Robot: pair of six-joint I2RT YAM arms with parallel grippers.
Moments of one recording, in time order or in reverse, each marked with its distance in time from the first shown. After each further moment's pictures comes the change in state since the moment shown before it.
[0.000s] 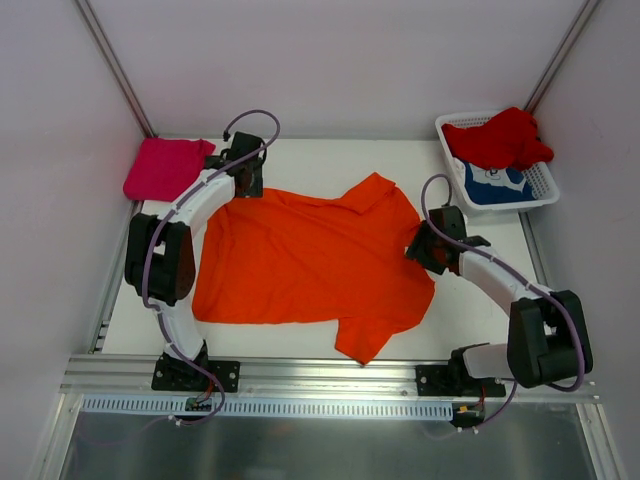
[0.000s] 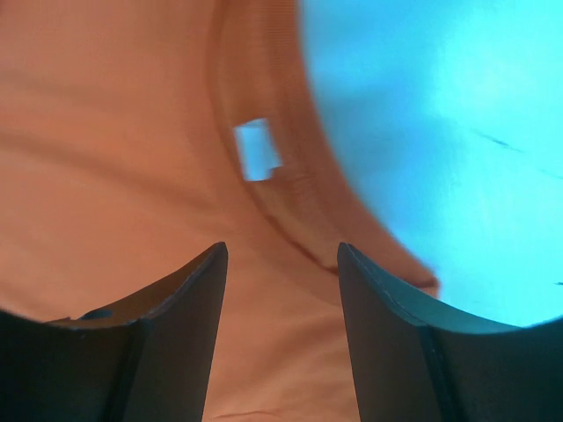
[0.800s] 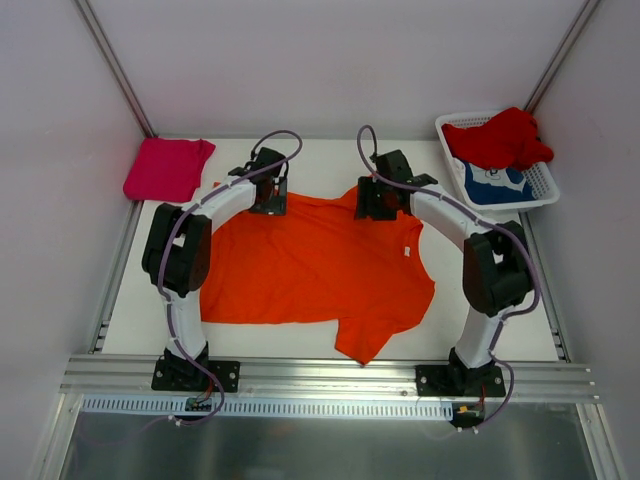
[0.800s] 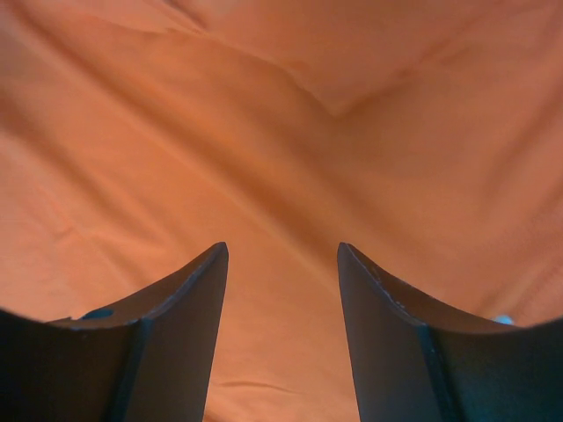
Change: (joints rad) left arm -0.093 0.106 -0.027 -0.002 0.164 -0.082; right arm 0.209 0.469 0.660 -0.148 -0.126 -0.277
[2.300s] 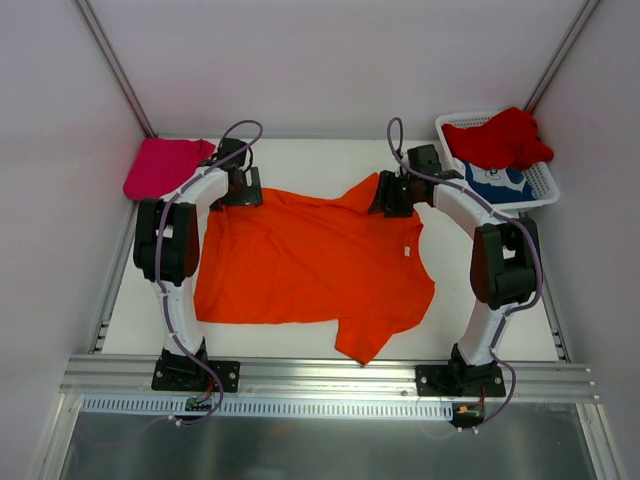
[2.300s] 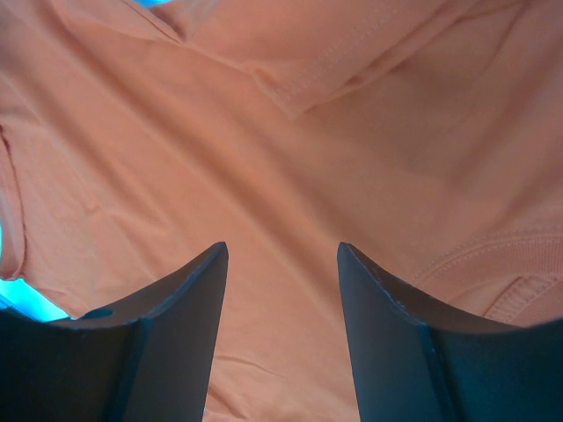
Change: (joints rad) left arm 0.210 0.059 0.053 0.001 0.156 -0.018; right arm -0.188 0.047 0.027 0.014 -0.311 -0.067
